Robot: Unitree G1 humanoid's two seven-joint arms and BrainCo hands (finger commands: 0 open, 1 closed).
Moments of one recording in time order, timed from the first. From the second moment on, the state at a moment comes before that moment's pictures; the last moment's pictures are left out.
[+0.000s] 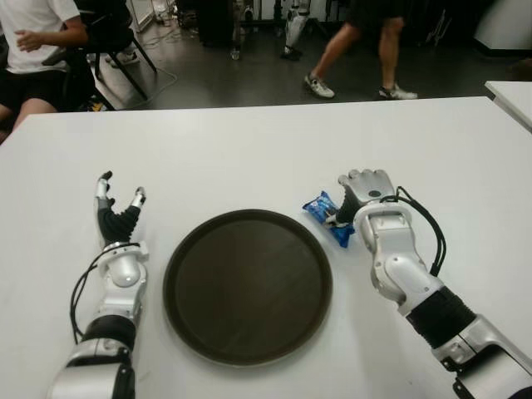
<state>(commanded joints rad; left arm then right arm) -0.39 0.19 0.14 0.97 0.12 -0.52 0.47 -0.47 -0.27 0.56 0.21 -1.23 0.60 0.43</state>
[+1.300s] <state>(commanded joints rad) -0.39 0.20 0.15 0.97 0.11 -0.53 0.47 -0.51 -0.22 0.56 0.36 -1.17 0.61 0.41</state>
